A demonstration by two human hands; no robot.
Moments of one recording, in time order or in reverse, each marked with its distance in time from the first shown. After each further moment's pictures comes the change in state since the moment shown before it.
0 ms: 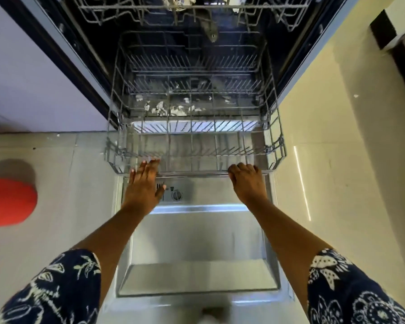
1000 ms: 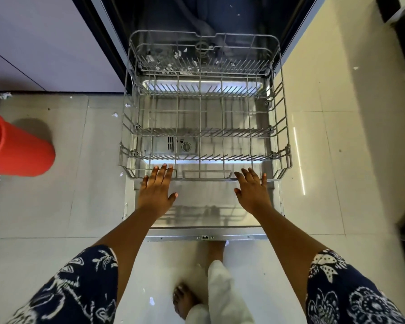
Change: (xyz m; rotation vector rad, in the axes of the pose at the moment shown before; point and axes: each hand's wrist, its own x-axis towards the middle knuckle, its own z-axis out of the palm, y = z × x) left_hand -0.168 0.017 0.033 0.054 -0.198 -0.032; right_hand -0.176 -0.027 0.035 -0.047 -0.283 0.089
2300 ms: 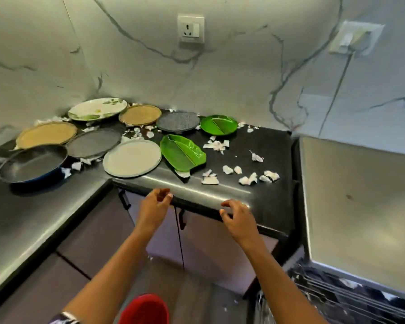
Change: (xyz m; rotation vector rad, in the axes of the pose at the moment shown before) left_hand 0.015 -0.431 -0.729 -0.953 0.780 -0.393; right_hand 0.143 -0.638 -0.606 0.521 0.430 -0.468
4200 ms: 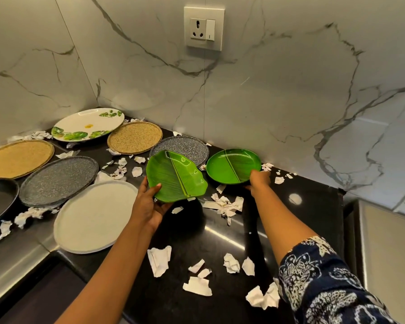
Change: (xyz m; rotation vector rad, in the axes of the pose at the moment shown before) left_hand 0.272 0.070 0.080 -1.198 0.195 -0.369; right_hand 0.477 0.063 0.011 0.750 0.137 0.717
